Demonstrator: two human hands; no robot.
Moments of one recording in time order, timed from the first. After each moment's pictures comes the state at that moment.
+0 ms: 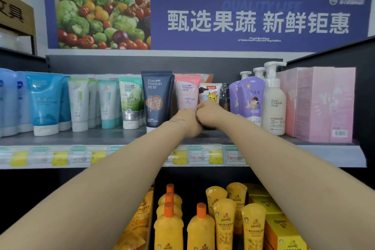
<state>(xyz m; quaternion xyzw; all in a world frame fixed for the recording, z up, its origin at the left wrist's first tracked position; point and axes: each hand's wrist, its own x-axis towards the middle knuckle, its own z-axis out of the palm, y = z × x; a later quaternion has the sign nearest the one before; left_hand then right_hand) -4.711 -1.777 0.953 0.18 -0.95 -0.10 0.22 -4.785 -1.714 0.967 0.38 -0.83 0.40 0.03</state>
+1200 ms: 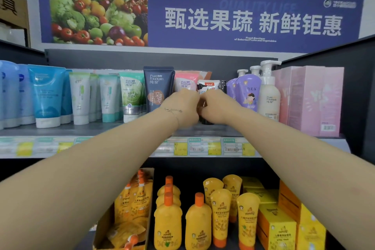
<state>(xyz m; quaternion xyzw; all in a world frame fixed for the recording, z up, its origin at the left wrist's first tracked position) -4.667 -1.765 0.974 0.11 -0.94 0.02 0.31 -4.761 -1.676 0.976 0.46 -0.85 0.19 0.20</state>
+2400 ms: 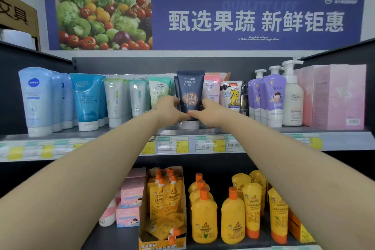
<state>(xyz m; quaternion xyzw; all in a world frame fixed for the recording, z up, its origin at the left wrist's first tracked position) -4.613 -1.876 0.961 0.14 -0.91 -0.25 0.30 -4.706 -1.752 0.956 0.39 -0.85 0.35 0.05</state>
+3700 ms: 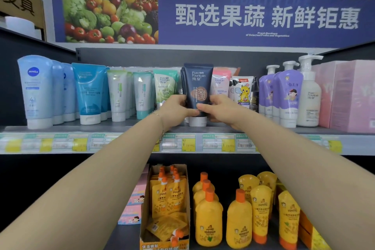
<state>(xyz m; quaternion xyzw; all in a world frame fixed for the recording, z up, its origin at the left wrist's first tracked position) -4.627 -1.887 0.943 0.03 -0.85 -0.45 0.29 -4.742 -1.763 0.946 0.44 -0.75 0.49 -0.03</state>
